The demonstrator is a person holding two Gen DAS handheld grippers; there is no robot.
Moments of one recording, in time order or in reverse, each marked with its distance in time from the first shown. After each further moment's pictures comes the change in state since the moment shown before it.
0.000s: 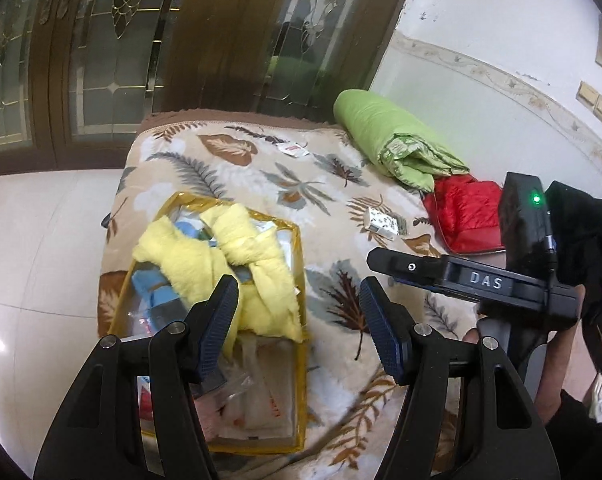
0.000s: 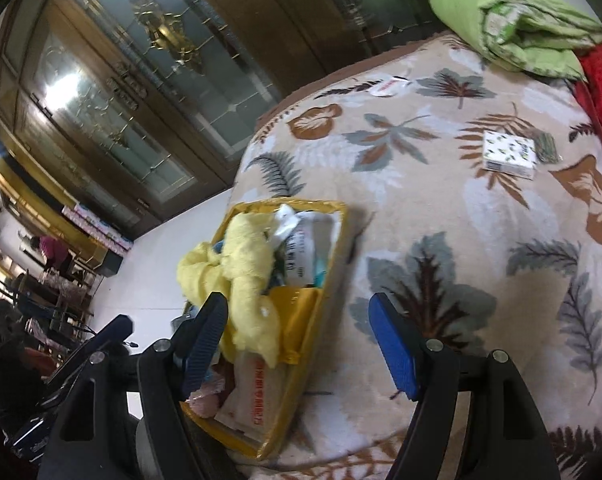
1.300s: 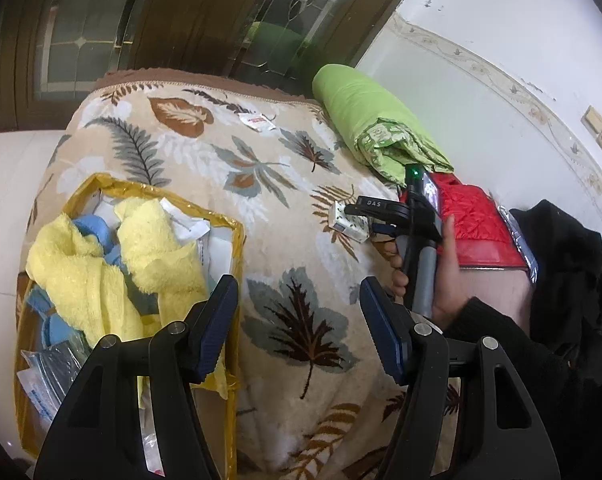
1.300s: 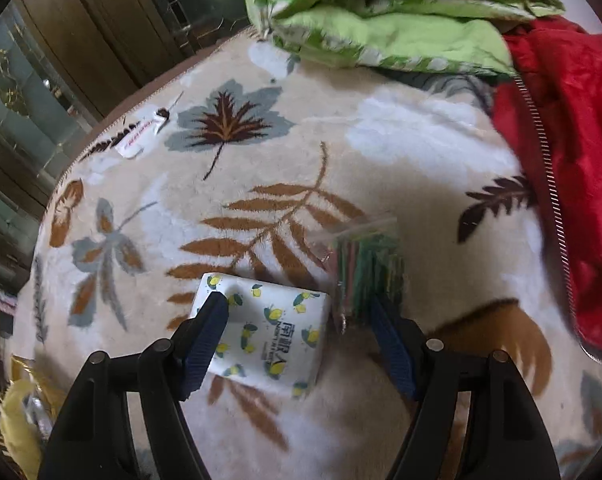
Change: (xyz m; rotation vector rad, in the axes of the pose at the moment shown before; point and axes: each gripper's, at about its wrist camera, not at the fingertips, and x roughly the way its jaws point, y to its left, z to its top) left arm 0.080 -0.015 0.032 -0.107 0.119 -0.137; right arm 0.081 -0.220 0.144 0.144 0.035 -0.446
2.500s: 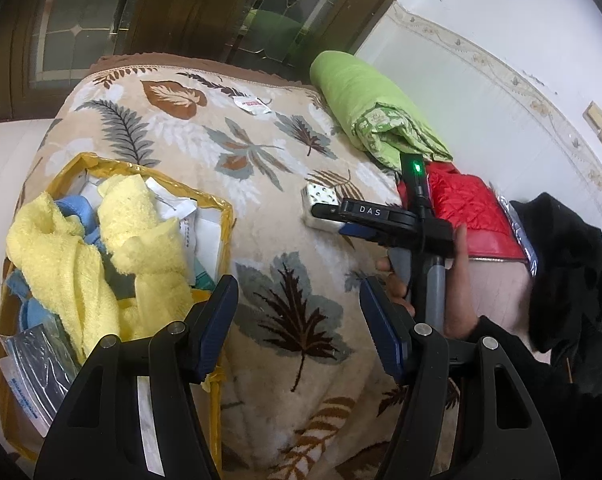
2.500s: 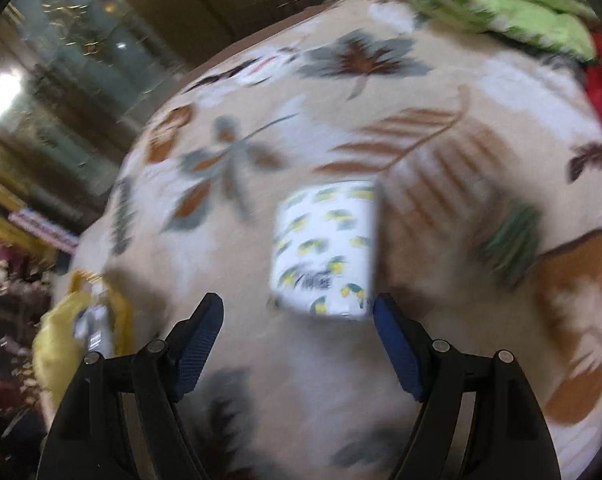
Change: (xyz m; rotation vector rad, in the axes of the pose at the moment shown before) left arm 0.013 -0.007 -0.008 0.002 0.043 -0.012; right arm -0.026 0.055 -0.053 -0.146 0.133 0.323
